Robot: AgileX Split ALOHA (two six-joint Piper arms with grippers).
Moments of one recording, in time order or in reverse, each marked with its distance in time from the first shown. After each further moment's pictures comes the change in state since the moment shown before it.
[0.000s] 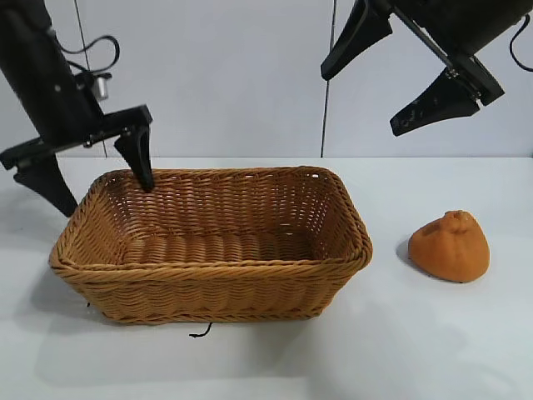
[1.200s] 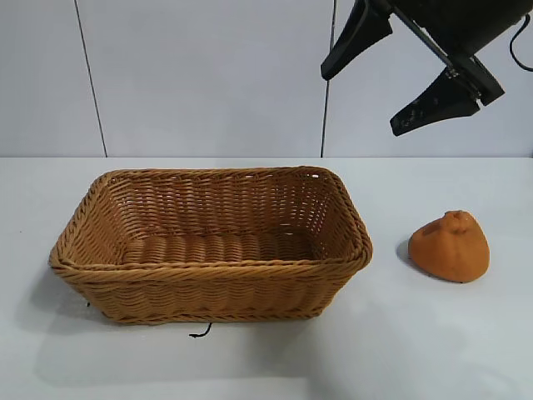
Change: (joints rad) left arm 0.199 -0.522 0.272 0.181 0.107 0.027; right arm 0.000 0.000 0.000 -0.004 0.000 0.000
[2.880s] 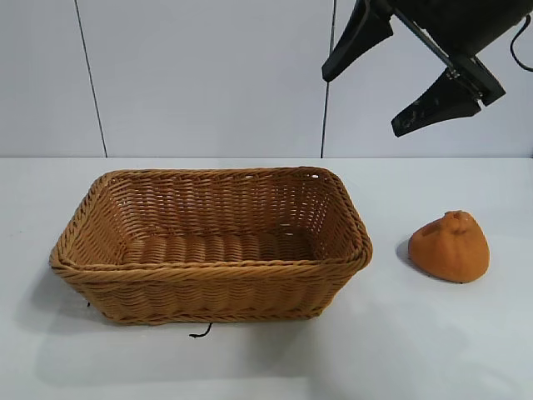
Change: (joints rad) left arm 0.000 -1.405 0.879 0.007 -0.151 0.039; right arm 0.000 0.000 0.000 -0.011 0.000 0.000
